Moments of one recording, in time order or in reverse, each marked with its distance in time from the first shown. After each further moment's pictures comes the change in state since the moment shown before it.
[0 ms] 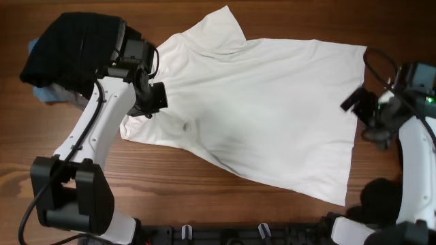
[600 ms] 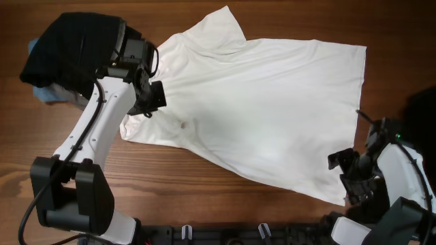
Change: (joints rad) left arm 0.000 0.000 0.000 0.018 -0.045 -0.015; right arm -0.109 0.000 -0.518 0.120 0.099 0.333
